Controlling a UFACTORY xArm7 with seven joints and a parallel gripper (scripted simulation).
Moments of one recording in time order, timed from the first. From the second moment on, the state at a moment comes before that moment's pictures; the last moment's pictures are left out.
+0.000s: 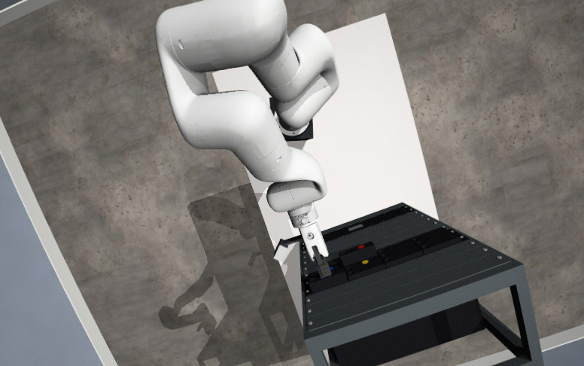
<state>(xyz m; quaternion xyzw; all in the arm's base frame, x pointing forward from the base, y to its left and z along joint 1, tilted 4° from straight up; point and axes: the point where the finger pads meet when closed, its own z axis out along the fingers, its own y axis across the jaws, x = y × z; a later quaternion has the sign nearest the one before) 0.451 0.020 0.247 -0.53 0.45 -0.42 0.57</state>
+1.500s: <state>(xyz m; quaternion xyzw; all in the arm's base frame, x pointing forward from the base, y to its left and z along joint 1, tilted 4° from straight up) 0.462 0.023 0.247 -0.53 0.45 -0.42 0.57</state>
